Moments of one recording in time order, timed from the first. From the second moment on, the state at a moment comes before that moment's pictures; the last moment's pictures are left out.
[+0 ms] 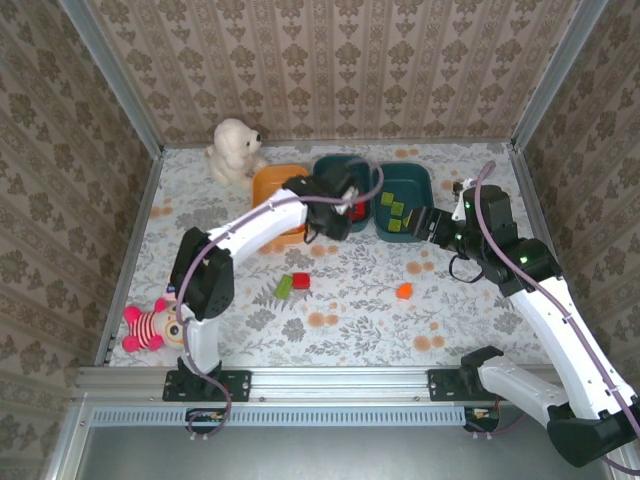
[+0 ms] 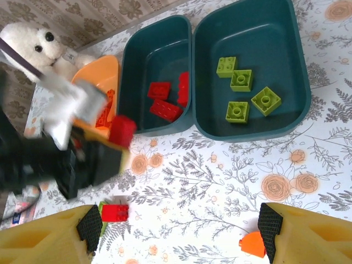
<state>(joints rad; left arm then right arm) -0.76 1.95 1.74 -0.91 0.00 -0.22 0.31 0.95 1.13 -0.83 -0.05 0.58</state>
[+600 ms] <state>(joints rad) -0.58 2.52 2.38 -0.89 0.09 -0.42 0.32 0.95 1.14 -0.86 -0.14 0.55</state>
